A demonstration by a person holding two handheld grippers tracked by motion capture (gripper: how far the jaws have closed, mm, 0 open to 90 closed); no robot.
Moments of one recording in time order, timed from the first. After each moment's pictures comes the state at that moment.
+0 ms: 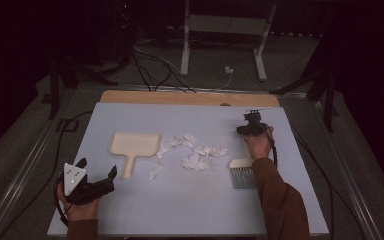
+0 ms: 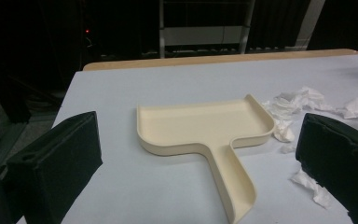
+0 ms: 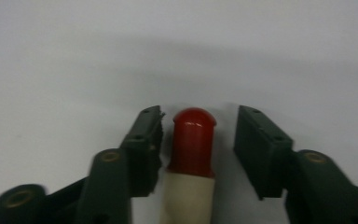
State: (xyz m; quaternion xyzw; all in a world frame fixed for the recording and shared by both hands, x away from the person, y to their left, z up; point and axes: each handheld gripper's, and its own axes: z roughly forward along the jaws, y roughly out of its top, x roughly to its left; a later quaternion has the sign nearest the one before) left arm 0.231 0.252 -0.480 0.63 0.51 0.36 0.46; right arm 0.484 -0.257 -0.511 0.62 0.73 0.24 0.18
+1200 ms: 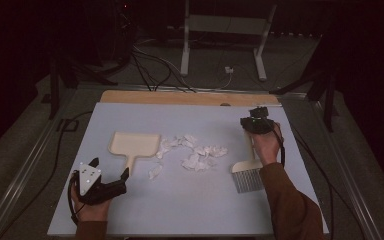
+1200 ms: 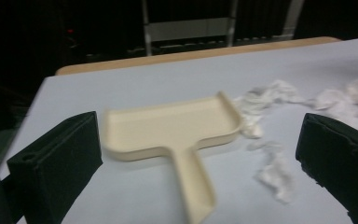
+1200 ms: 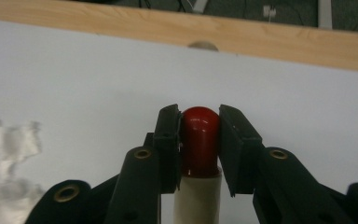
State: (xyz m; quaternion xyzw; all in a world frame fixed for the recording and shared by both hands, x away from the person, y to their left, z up) left arm 0.232 0.216 -0.473 0.66 0.48 0.34 0.46; right arm 0.435 -0.248 -0.439 0.57 0.72 0.33 0.23
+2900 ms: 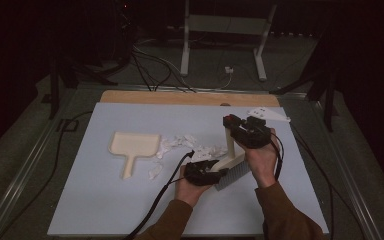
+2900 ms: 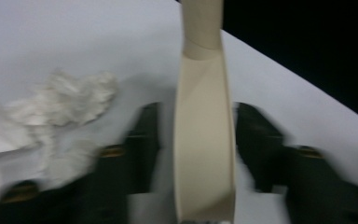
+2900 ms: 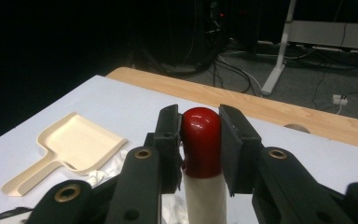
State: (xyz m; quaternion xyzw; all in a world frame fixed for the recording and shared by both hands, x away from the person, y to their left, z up) left arm 0.313 -0.021 -0.501 0.79 0.33 0.02 0.52; right arm 0.338 -0.198 -0.365 0.44 0.71 0.50 0.23
